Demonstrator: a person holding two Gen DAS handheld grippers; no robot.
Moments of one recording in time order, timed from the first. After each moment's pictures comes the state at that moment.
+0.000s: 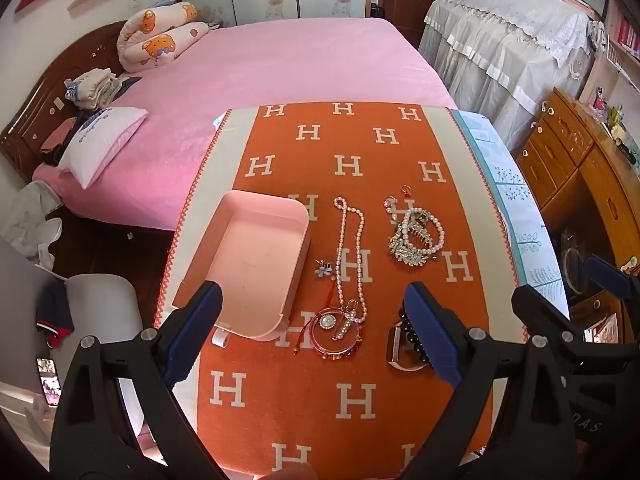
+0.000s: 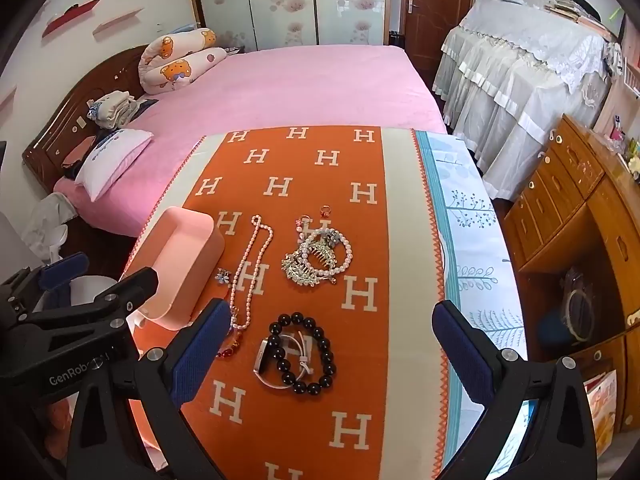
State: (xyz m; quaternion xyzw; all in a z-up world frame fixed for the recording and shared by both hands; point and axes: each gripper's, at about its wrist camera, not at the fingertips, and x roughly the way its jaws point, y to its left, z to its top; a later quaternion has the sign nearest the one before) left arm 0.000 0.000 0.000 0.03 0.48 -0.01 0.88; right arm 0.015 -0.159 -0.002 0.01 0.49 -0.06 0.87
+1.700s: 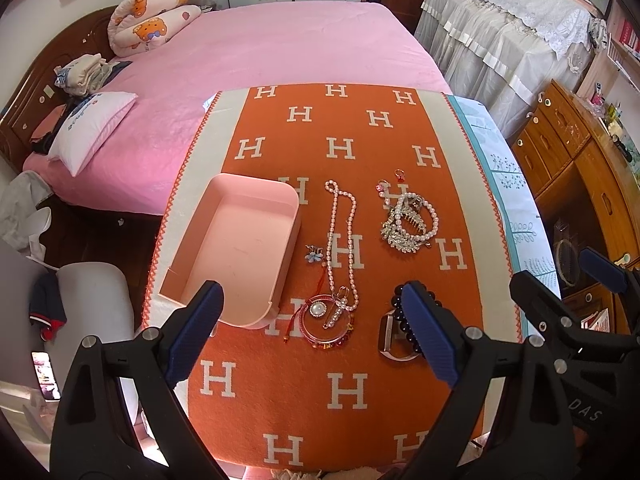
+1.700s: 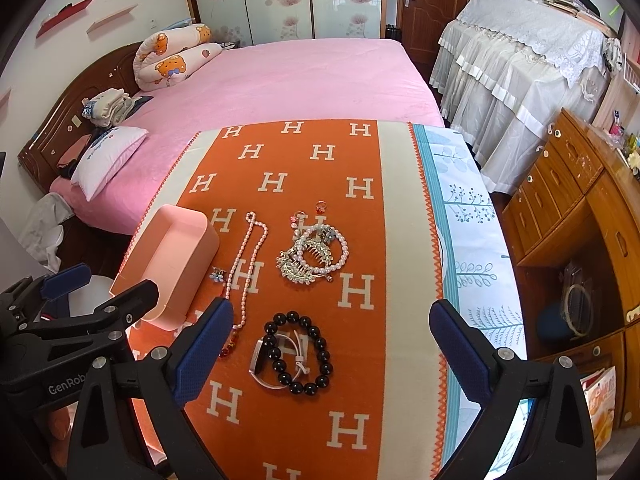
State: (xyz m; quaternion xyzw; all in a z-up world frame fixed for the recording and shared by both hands) left arm 0.010 0.002 -0.013 0.01 0.51 -0.03 0.86; right arm 0.022 -0.164 -0.007 0.01 0.50 -0.06 0.86
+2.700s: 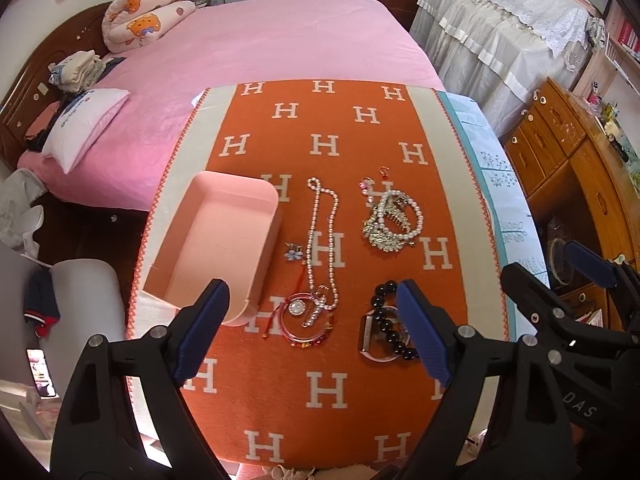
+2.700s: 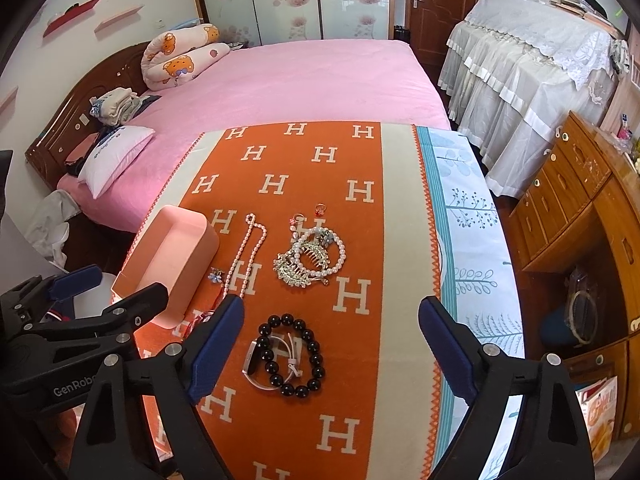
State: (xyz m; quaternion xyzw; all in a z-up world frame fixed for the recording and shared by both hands) left arm 0.011 -0.022 -0.010 0.01 0.52 -0.04 0.86; right arm 0.027 -0.182 -0.007 0.02 0.50 -0.05 0.86
